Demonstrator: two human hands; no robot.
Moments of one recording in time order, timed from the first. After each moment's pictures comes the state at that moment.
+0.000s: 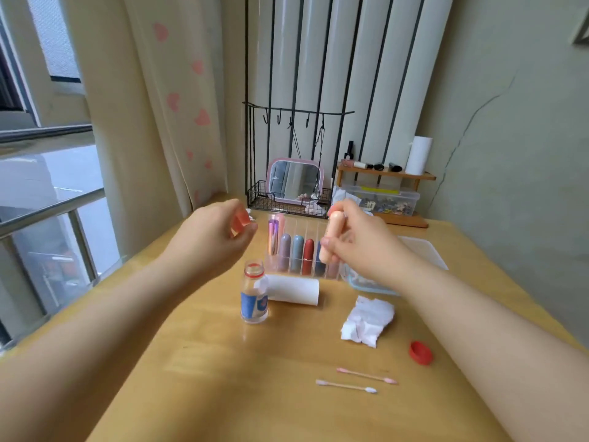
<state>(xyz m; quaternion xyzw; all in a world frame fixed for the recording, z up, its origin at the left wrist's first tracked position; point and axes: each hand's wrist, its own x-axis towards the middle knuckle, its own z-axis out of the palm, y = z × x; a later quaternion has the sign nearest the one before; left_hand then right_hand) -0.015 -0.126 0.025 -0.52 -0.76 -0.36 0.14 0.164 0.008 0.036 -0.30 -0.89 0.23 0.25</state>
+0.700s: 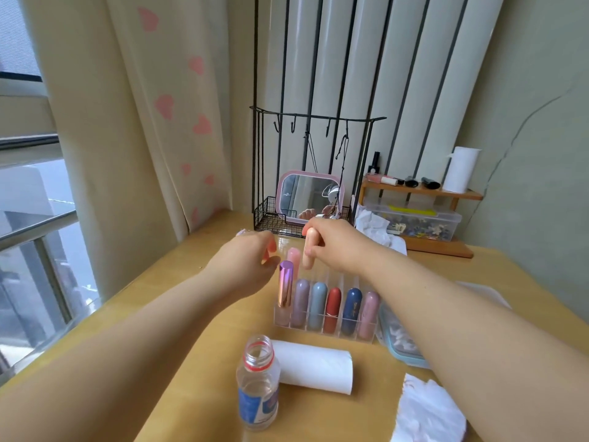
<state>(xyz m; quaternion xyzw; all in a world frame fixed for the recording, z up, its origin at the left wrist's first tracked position) -0.101 0.003 -0.013 -0.56 -0.78 -0.27 0.08 0.027 0.124 0.020 -0.26 -0.94 0.14 0.14</state>
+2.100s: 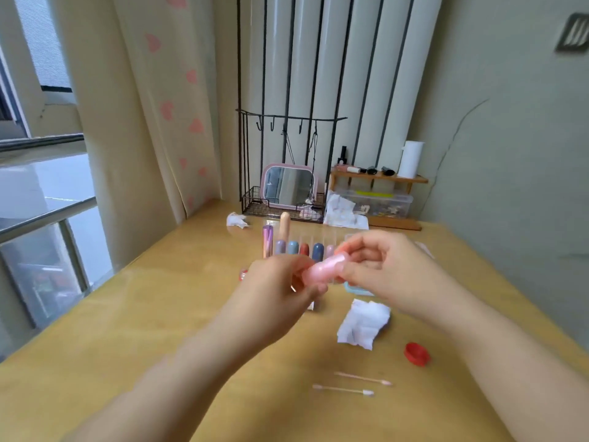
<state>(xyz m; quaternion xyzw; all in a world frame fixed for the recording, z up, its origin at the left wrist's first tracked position) 0.058 -0.121 0.000 -0.61 -0.67 -0.43 0.00 0.205 -0.030 0.043 -0.26 -0.83 0.41 0.29</state>
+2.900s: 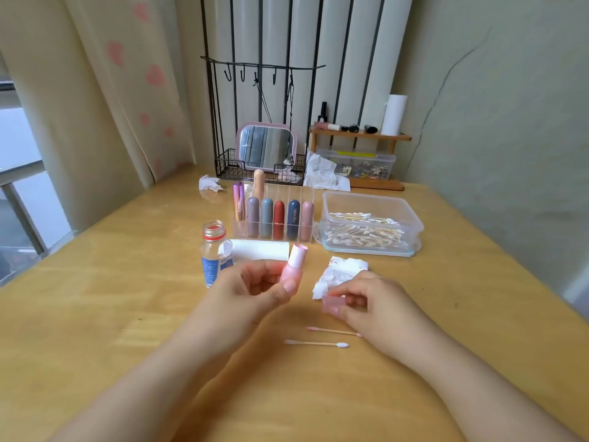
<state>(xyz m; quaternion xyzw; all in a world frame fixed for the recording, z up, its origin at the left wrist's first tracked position) 0.080 -0.135 -0.061 -0.45 -0.55 -0.60 -0.37 0.242 -0.019 -0.069 -0.37 -0.87 0.24 0.22</state>
